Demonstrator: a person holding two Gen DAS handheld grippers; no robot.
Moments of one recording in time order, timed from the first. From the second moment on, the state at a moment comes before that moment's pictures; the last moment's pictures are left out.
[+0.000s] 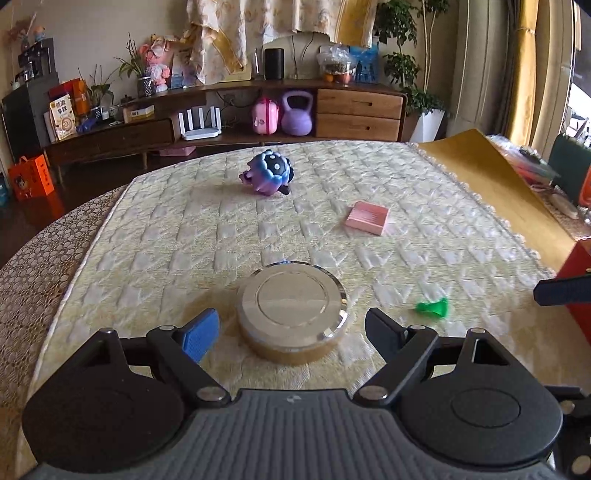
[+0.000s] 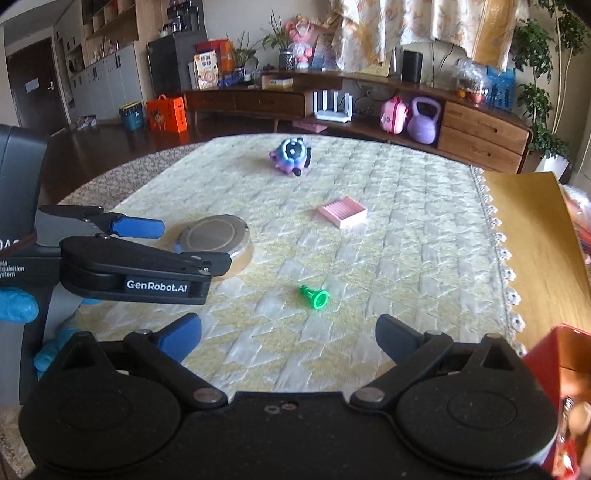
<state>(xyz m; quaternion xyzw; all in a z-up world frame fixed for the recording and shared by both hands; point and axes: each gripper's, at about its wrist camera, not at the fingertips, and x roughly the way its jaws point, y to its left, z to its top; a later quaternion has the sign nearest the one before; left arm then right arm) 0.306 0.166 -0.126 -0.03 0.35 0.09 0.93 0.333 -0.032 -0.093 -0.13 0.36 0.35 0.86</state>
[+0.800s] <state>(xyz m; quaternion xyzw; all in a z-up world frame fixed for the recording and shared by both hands) 0.334 0.168 -0.153 -0.03 0.34 0.09 0.93 0.377 -0.011 -0.125 -0.13 0.36 0.37 0.85</state>
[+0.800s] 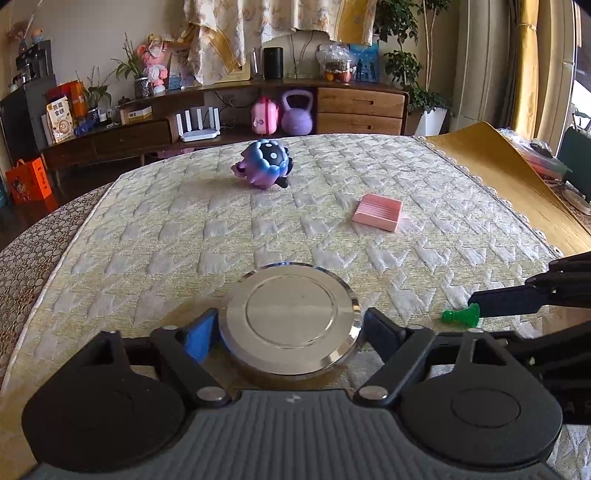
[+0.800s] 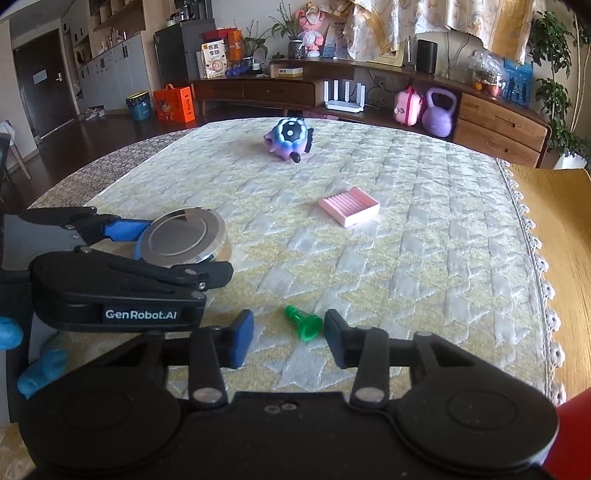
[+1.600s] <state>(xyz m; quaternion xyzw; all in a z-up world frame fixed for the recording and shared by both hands) 0.297 0.143 -0.109 -0.04 0.35 0.07 0.93 0.331 -0.052 -0.084 -0.08 0.34 0.33 0.87</state>
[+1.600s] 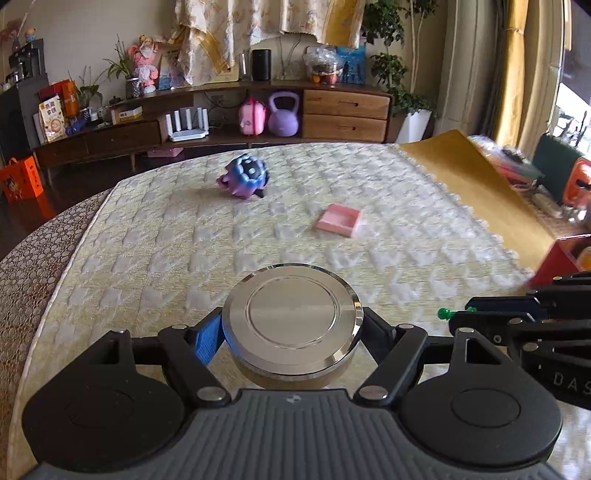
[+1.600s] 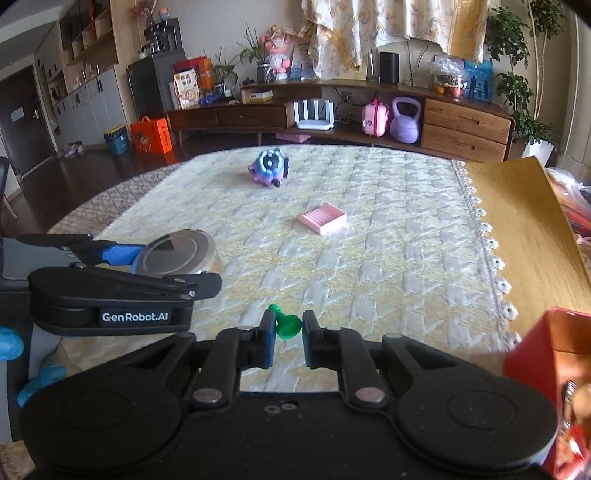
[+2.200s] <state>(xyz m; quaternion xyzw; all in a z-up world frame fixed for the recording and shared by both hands) 0.241 0.060 -0.036 -0.01 0.33 0.00 0.94 0.274 -0.137 -0.029 -0.04 0.33 0.28 0.90</state>
